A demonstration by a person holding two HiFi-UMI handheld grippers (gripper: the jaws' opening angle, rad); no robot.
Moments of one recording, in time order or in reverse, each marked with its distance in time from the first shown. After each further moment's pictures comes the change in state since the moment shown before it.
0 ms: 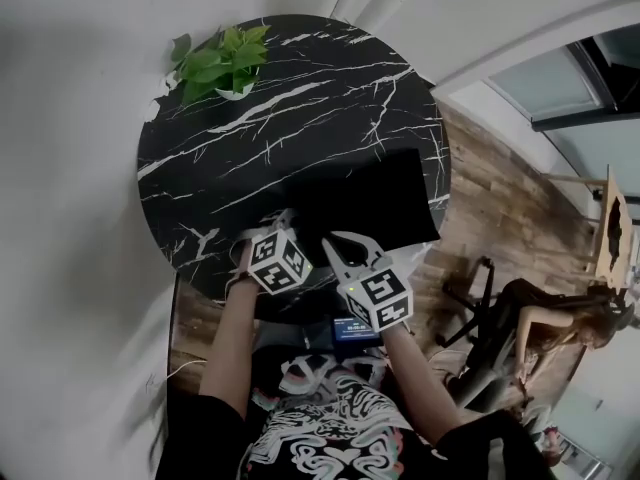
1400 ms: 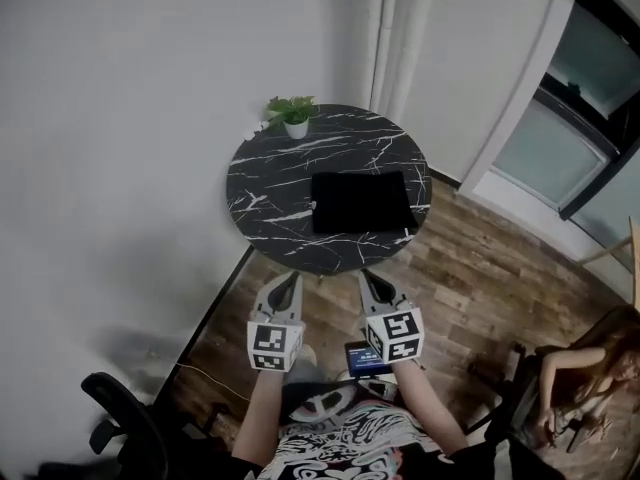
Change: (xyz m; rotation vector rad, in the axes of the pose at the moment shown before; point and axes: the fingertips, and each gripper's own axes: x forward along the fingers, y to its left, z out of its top) left arm -0.234 -0.340 0.099 -0.406 -0.493 0.914; right arm -0.332 0.101 -0.125 -0.179 -0.467 -0.046
